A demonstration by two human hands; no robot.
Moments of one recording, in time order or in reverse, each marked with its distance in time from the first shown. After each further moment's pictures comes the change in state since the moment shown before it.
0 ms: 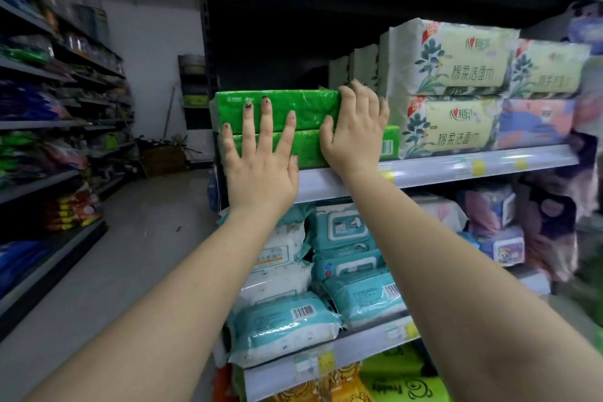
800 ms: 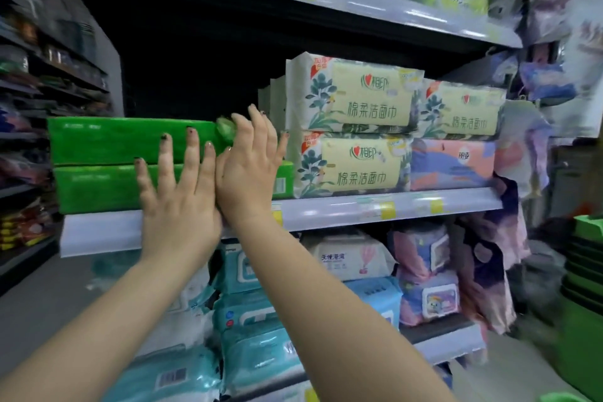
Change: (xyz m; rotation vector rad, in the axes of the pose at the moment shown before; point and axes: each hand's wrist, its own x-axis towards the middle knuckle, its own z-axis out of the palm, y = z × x) left_hand 0.007 0.083 0.003 -0.039 0.123 -0.044; right_hand -0.002 0.024 -0.009 0.497 0.084 -0.001
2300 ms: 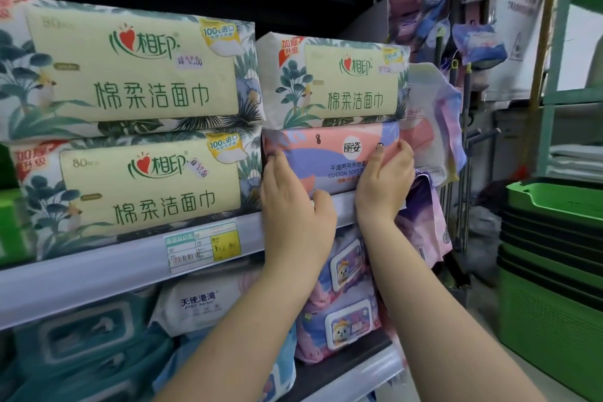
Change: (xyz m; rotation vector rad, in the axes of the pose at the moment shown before) left_hand 0.061 0.349 0.063 -0.970 -0.322 -0.292; right_hand 0.062 0.350 -0.219 -0.236 0.352 0.533
